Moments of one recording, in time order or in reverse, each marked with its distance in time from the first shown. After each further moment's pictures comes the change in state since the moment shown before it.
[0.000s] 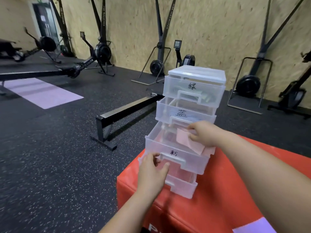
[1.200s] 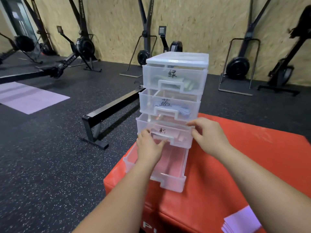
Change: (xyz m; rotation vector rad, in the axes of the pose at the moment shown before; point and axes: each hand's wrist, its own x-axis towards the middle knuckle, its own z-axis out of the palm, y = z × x) left_hand 0.088 0.018 0.068 0.259 0.053 0.039; right_hand -0.041 0.056 0.068 0.453 0.578 0.003
